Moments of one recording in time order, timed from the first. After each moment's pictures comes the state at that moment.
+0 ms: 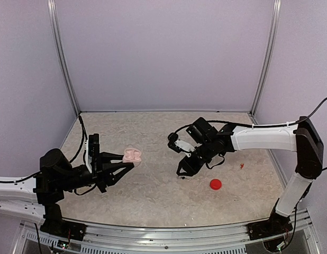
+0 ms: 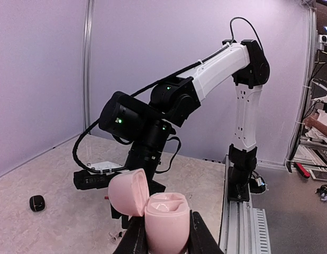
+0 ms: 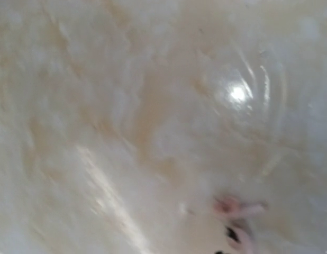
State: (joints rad) left arm -1.09 0.80 0.36 0.58 0.15 -0.10; right arm 0.85 1.72 1.19 -0.47 -0.26 0.01
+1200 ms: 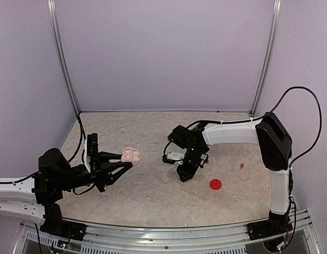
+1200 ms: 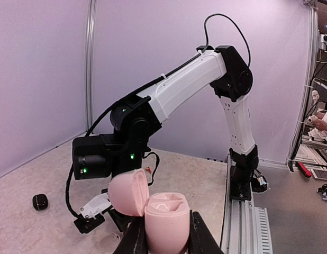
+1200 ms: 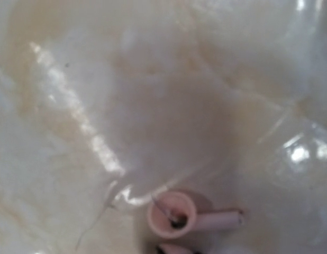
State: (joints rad) left arm -1.07 0.78 0.36 0.55 0.15 -0.09; right arm 0.86 2.07 1.53 -0.88 -0.14 -0.22
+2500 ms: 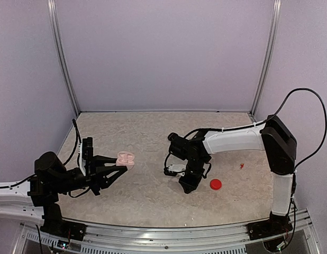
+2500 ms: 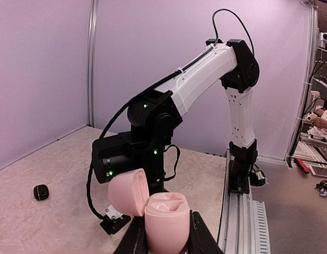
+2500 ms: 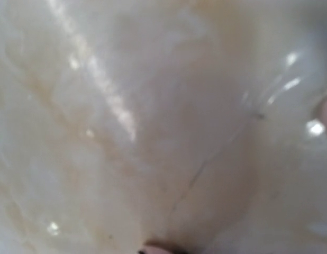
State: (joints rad) left arm -1.07 0.67 0.32 0.47 0.15 -0.10; right arm 0.94 2.01 1.41 -0.93 -0.16 -0.14
